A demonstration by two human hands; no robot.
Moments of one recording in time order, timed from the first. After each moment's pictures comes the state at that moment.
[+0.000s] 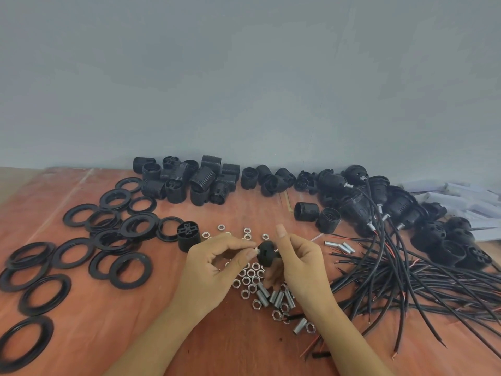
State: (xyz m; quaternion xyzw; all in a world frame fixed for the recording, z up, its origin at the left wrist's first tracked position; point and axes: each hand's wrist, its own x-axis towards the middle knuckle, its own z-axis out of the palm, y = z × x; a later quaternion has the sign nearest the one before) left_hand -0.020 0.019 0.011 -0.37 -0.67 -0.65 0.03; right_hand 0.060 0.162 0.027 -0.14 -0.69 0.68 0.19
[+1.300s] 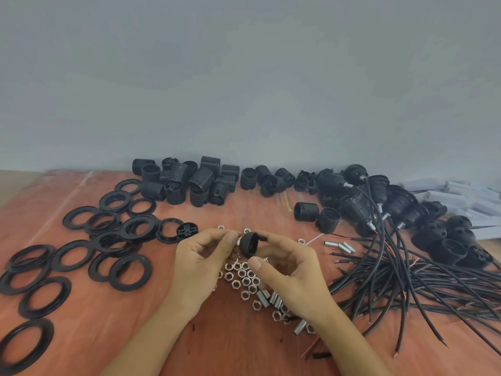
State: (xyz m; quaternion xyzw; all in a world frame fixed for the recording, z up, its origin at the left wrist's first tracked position) left_hand -0.022 0.021 0.020 -0.23 -0.60 -0.76 -0.06; right_hand 0.066 0.159 0.023 0.00 -0.76 0.62 0.19
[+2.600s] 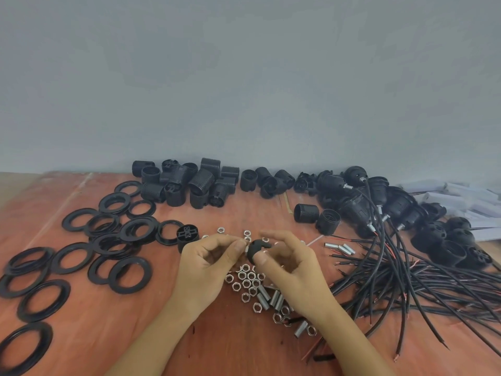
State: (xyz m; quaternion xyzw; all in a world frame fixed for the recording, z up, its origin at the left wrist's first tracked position) left_hand -0.020 0.021 0.019 -0.27 -0.63 -0.73 -0.06; right_hand 0.061 0.166 0.018 -0.05 -0.79 0.58 0.20
